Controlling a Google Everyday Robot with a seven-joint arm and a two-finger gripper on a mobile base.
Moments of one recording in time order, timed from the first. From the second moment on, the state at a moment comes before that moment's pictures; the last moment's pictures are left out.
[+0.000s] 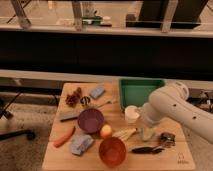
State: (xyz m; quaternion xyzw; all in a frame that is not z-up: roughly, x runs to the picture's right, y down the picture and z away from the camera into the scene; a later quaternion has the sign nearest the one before) arm 0.163 0.161 0.669 -0.27 -0.10 -0.07 0.96
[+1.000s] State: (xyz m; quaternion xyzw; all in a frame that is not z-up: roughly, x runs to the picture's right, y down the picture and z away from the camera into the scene) arm 0.052 0.208 0.644 -0.28 -0.17 -0.17 0.93
